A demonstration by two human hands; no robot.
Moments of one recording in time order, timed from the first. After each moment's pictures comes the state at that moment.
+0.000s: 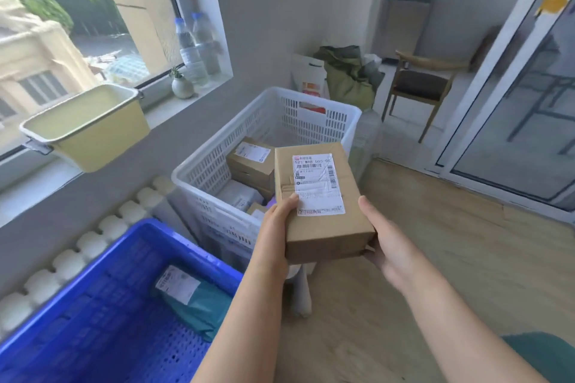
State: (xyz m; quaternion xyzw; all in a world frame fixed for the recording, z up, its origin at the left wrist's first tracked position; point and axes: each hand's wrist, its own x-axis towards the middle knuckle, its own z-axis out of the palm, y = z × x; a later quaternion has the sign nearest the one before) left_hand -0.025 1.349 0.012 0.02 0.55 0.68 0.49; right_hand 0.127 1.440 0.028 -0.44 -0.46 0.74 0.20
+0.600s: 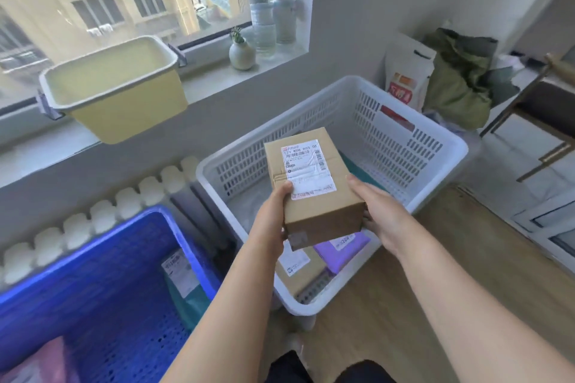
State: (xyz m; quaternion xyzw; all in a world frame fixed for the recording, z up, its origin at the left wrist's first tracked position) left_hand -0.195 1.466 -0.033 -0.16 0.63 0.66 0.38; right_hand -0.099 1.621 -0.003 -0.38 -0.60 0.70 0.00
